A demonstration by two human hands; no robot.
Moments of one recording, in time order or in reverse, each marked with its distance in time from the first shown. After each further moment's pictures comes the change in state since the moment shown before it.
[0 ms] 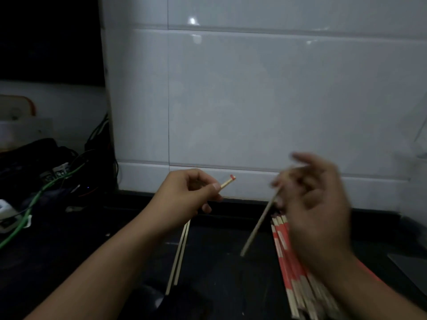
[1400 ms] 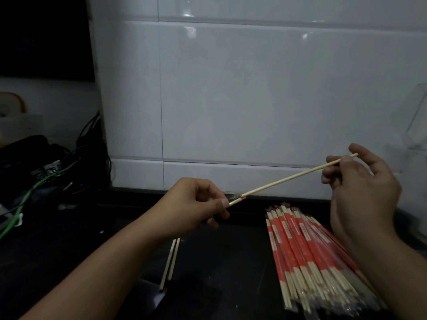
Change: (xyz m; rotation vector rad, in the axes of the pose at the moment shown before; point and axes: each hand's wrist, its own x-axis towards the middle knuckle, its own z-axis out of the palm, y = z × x) left_hand -0.002 -0.006 0.011 0.138 -0.246 -0.029; right_hand 0.040 0.027 -0.050 0.193 0.502 0.362
